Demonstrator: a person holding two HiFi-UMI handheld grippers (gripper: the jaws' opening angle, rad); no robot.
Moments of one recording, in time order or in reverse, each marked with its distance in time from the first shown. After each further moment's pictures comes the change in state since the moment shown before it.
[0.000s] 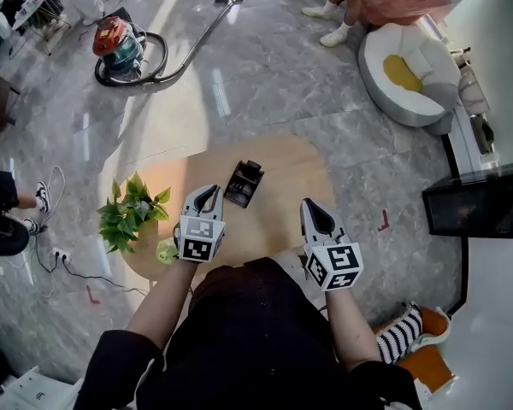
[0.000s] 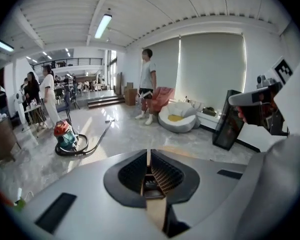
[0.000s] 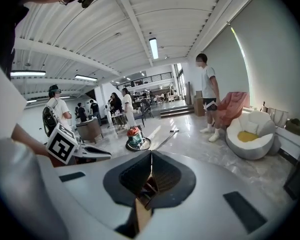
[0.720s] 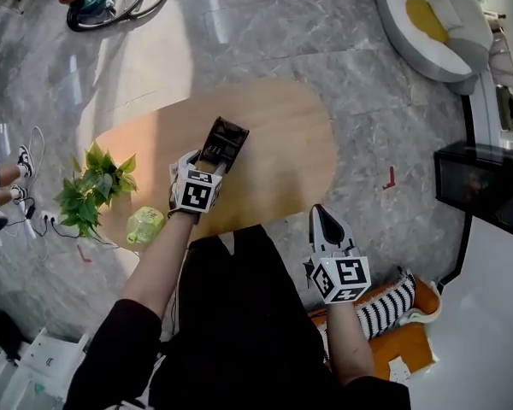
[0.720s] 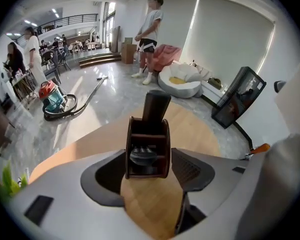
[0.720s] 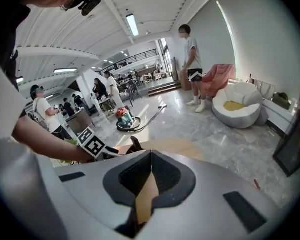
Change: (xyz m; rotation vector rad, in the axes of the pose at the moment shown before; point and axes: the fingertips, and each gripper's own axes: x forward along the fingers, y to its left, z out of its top) left arm 0.167 -0.031 -0.169 -0.108 0.481 -0.092; right arm -0.004 -0.094 -0.120 0.158 0.259 -0.082
